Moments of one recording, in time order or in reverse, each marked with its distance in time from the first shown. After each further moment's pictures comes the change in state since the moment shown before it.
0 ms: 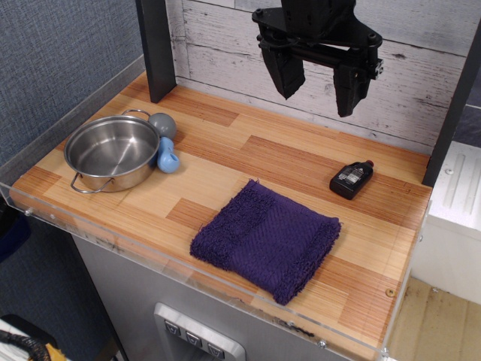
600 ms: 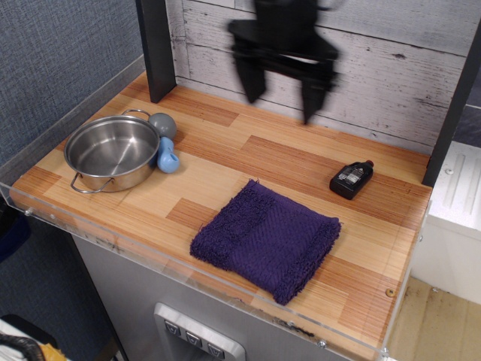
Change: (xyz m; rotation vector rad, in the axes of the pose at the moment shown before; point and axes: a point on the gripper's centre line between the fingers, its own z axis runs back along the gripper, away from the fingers) arm -0.020 0.040 -0.002 0.075 0.071 0.032
